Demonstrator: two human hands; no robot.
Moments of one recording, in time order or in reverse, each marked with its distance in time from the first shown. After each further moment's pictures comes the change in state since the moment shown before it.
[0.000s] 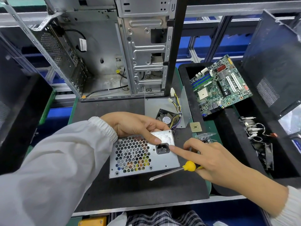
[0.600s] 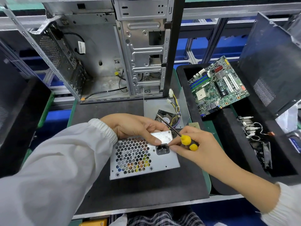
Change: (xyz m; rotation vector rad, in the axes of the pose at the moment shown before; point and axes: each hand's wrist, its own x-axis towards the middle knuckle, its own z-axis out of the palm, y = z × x) left_hand 0.000 -0.001 0.002 0.009 0.033 0.003; right_hand 0.029 -0.013 0.005 0.855 0.252 0.525
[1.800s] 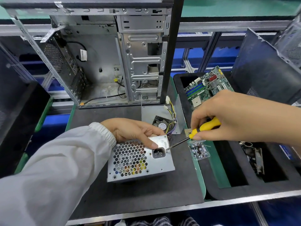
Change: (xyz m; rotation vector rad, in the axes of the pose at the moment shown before) left_hand 0.000 0.000 0.000 0.051 0.002 0.028; right_hand 0.034 -0.102 -0.097 -0.835 -0.449 -0.234
